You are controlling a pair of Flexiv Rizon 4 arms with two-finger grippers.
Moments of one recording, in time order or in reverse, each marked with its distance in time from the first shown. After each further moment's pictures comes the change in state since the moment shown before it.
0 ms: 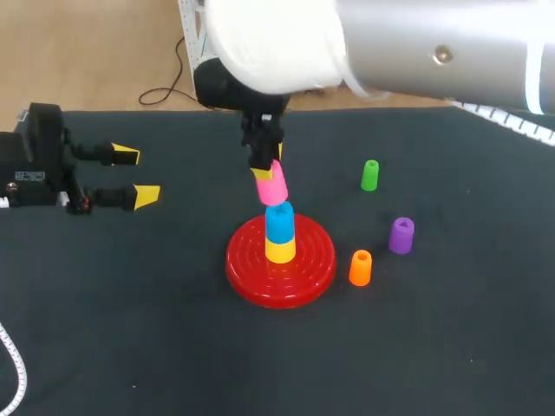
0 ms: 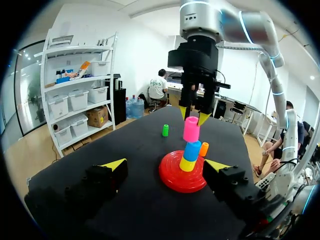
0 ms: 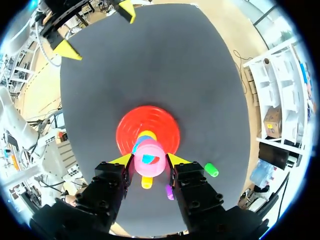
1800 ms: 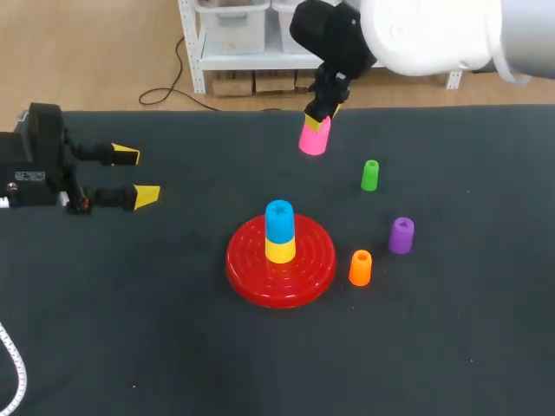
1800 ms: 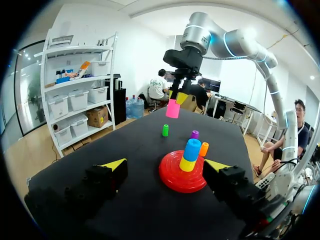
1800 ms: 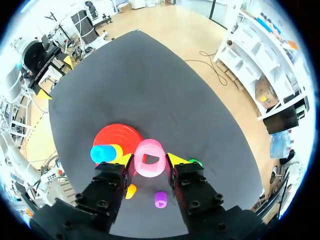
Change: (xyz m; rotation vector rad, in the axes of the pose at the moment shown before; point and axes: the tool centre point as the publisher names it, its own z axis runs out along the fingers) left arm 0.000 0.000 0.000 0.000 0.000 0.000; right arm 0.046 -0.097 -0.017 0.001 -0.317 0.343
